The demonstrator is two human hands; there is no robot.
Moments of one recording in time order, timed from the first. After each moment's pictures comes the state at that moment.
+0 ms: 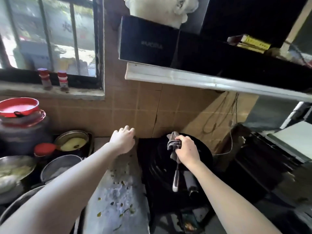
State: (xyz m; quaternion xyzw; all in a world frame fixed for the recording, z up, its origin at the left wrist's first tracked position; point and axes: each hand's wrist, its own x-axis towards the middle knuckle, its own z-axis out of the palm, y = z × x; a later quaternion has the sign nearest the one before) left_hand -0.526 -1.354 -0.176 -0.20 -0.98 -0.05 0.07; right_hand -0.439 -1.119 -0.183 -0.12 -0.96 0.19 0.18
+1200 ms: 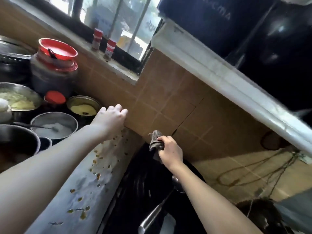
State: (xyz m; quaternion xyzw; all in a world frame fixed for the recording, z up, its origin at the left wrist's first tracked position) left_hand -0.548 -1.359 -0.209 0.02 -0.98 -0.06 0.17; right_hand -0.597 -1.112 -0.220 0.18 -0.98 0.06 0.11
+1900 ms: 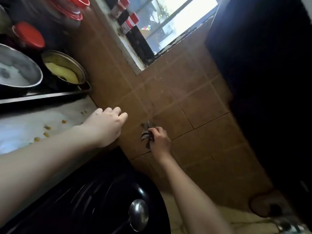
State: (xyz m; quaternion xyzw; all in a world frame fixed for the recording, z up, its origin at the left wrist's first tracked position) left_hand -0.626 -1.270 -0.283 0.08 -0.95 -0.20 0.24; right_hand -0.773 -1.082 -0.234 0.35 -0.91 -0.13 0.16
